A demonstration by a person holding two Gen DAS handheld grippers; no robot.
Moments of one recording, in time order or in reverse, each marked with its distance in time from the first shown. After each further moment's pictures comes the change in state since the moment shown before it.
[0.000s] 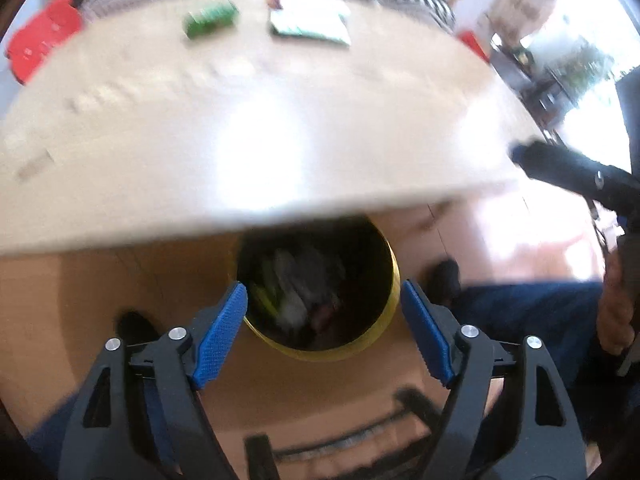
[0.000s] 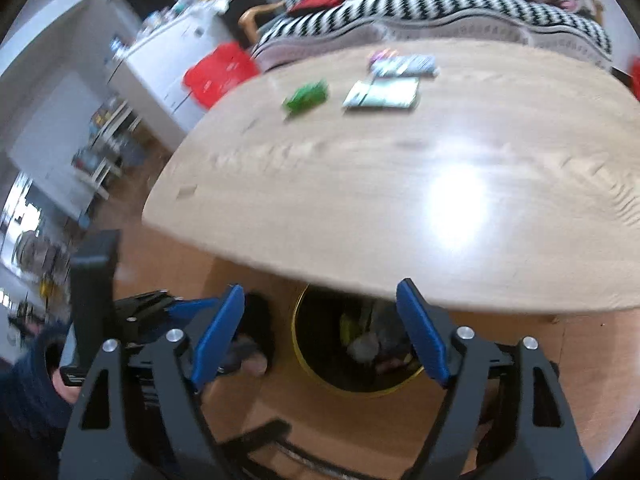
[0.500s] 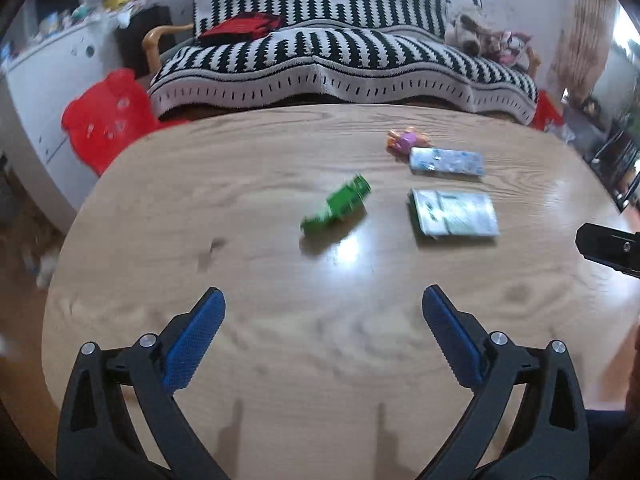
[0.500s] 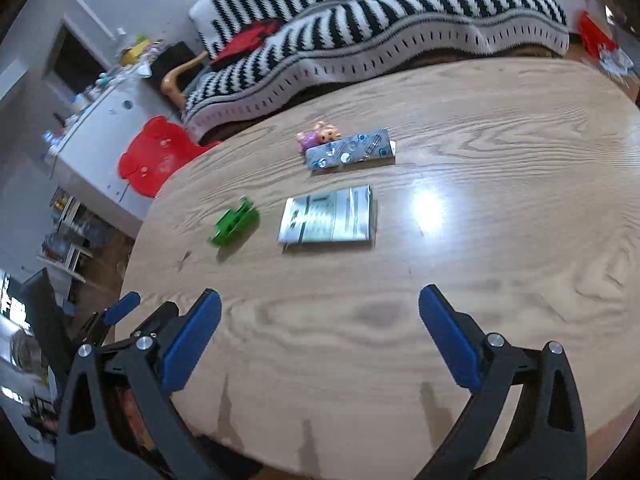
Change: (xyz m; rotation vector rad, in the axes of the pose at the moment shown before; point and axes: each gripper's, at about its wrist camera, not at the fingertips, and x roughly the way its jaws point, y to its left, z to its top) left arm 0.020 0.064 0.190 -0.010 -0.212 0.289; right arm 0.097 -0.054 0.157 0.237 -0.019 -0.057
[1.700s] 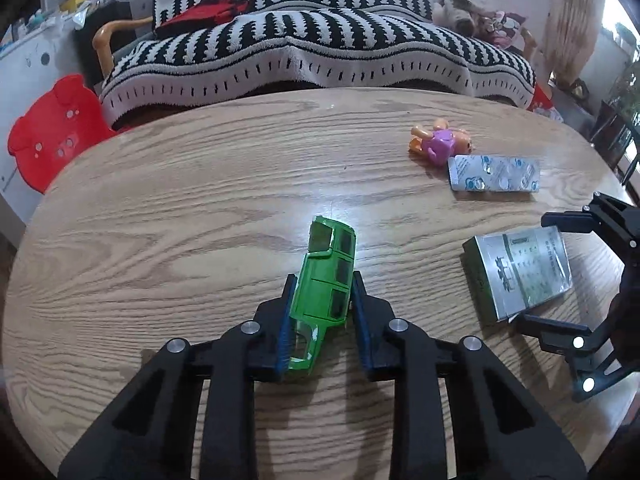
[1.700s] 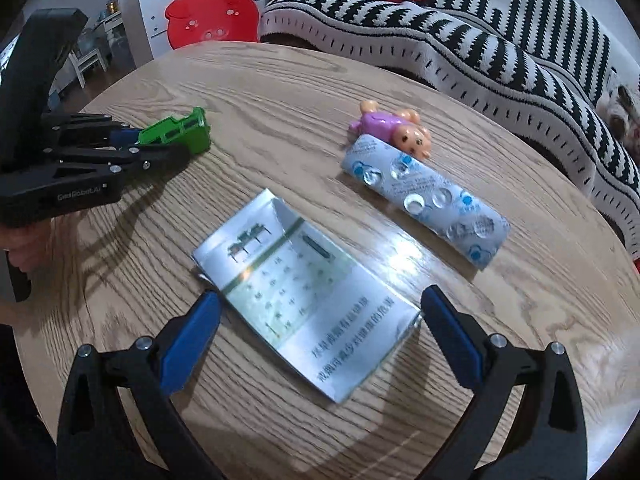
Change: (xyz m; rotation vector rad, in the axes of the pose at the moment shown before) left arm 0.115 0.003 0.047 0.066 0.030 -0.067; right arm 0.134 0.026 0.026 -0.739 0.116 -0.099
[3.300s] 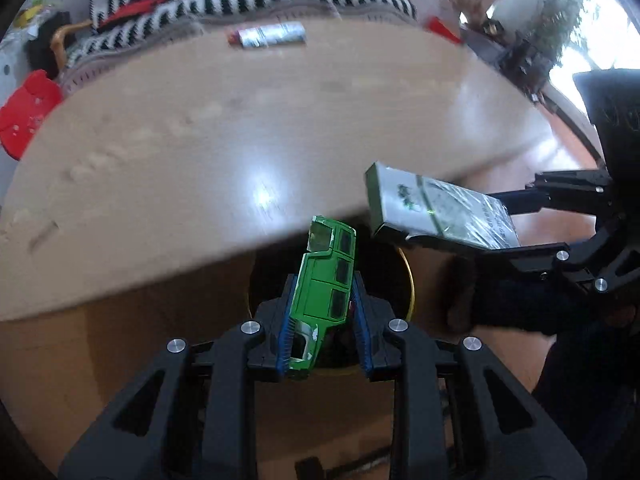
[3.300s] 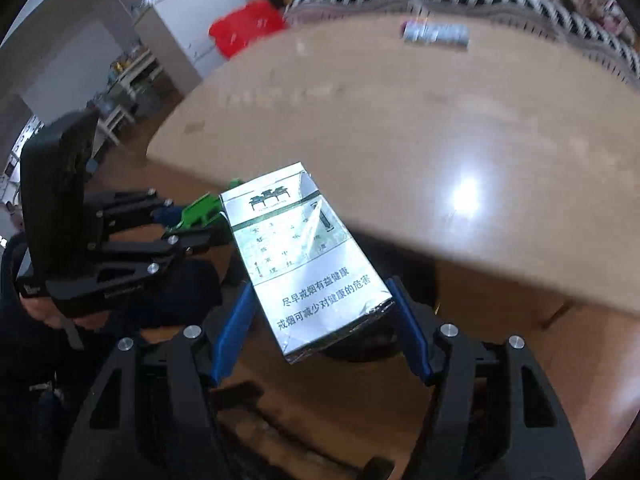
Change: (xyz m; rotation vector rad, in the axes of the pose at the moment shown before) left arm -0.183 -0.110 -0.257 0.183 0.147 -0.236; right arm -0.182 0.146 -0.252 0.299 0.044 0.230
